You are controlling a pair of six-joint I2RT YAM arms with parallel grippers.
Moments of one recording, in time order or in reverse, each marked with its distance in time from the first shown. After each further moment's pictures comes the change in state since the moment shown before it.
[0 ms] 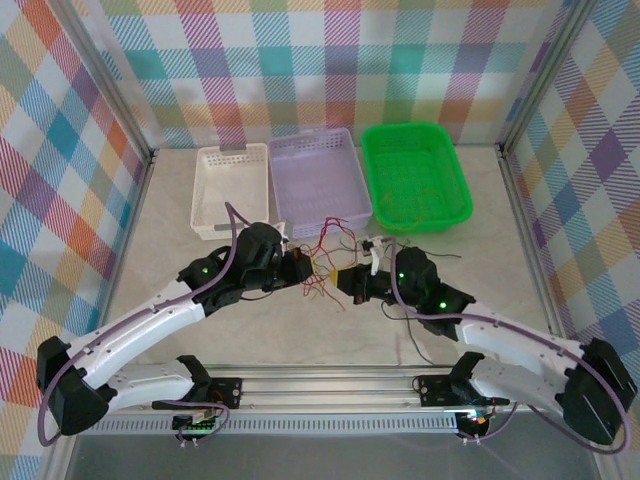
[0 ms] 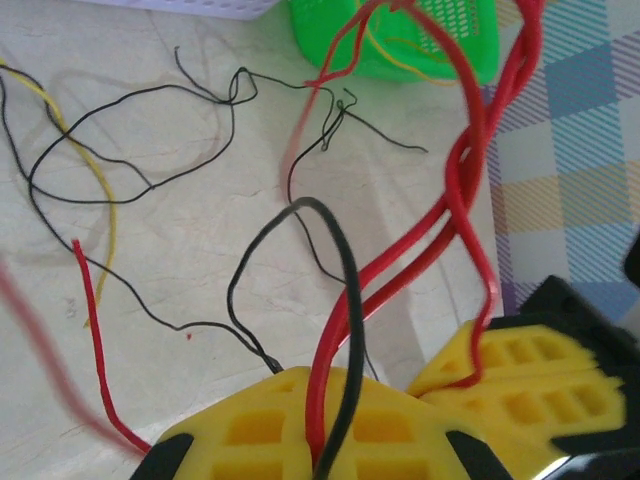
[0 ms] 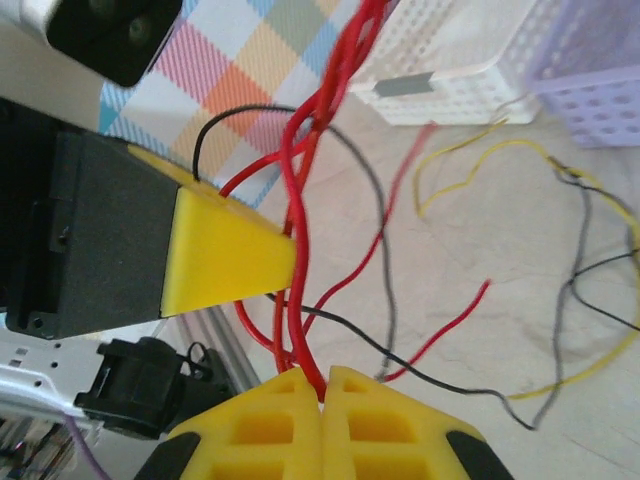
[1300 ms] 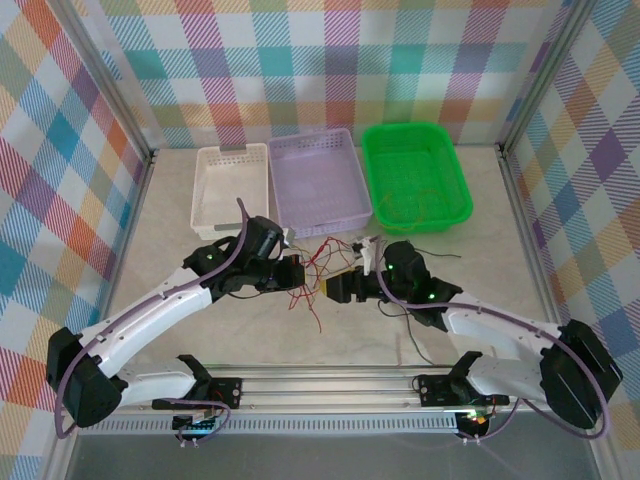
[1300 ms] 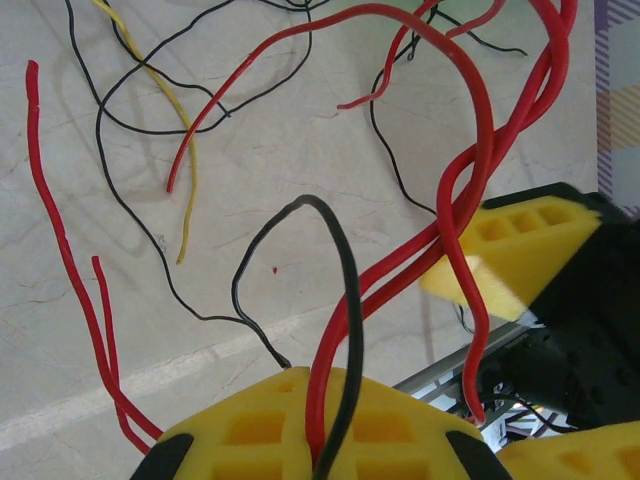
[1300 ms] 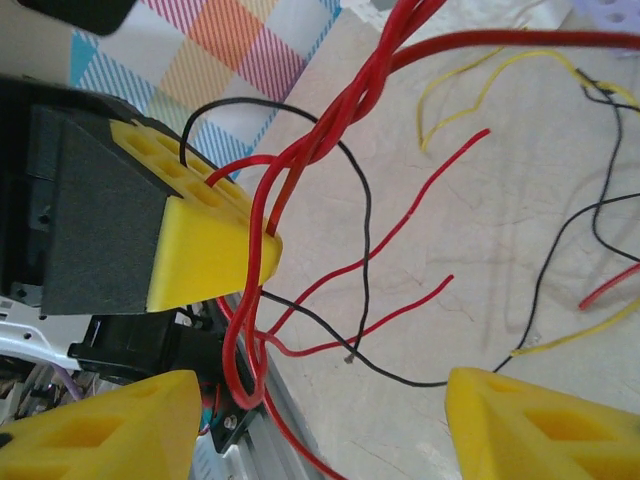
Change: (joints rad) left arm 0.089 0.088 0.052 -0.181 0.128 0.166; right arm -0.031 0.188 0.025 0.053 -0.196 -0.012
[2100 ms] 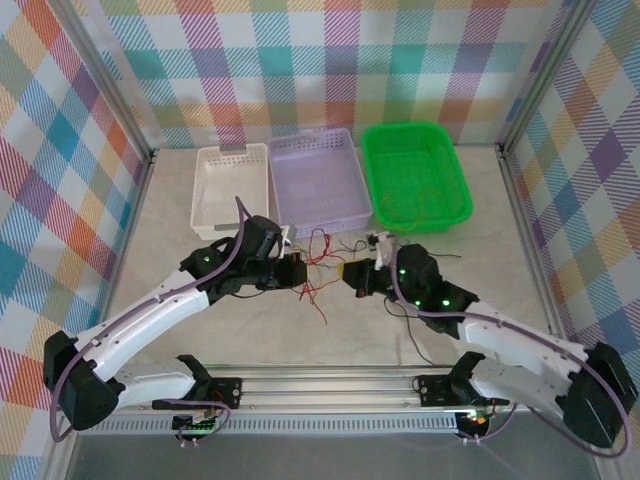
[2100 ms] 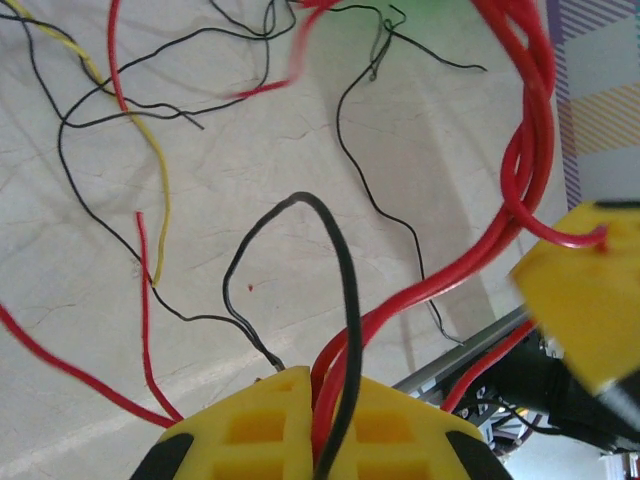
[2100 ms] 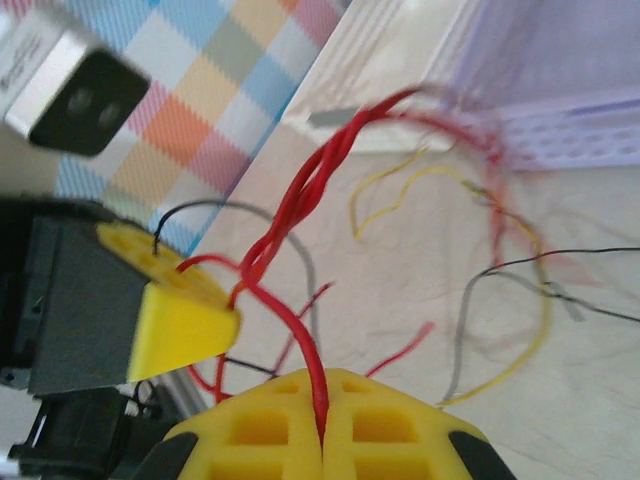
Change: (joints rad) left arm -0.011 -0.029 0.000 0.036 -0.007 0.024; right arm -0.015 -0.211 0.000 -0.143 0.287 -0.002
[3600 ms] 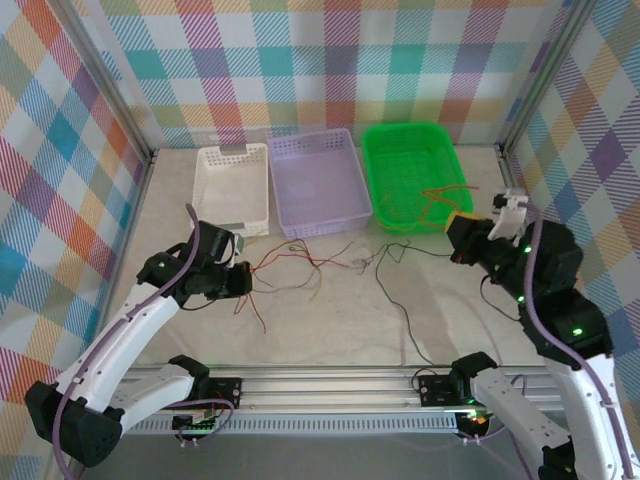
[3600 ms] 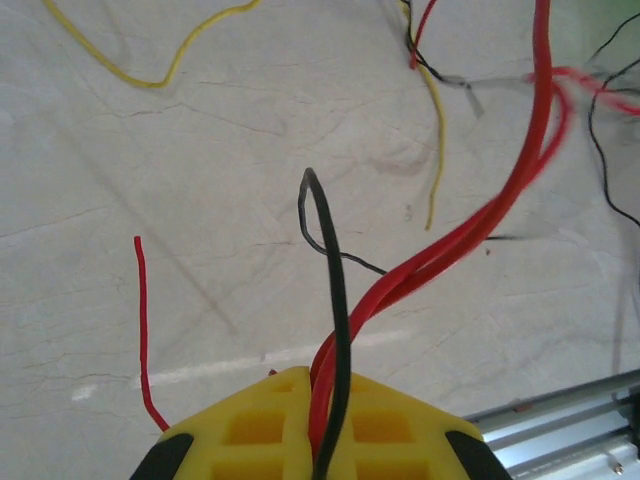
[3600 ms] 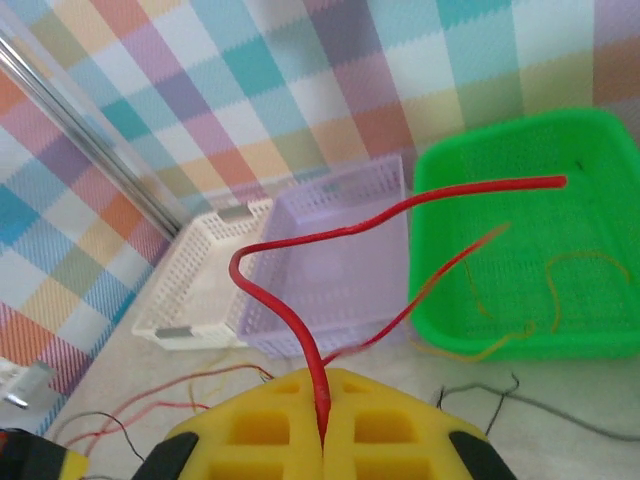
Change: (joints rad) left arm 0.320 -0.154 -0.052 -0.364 -0.080 0.242; right arm -0.445 -0.222 0.743 -0.891 0.119 -0.260
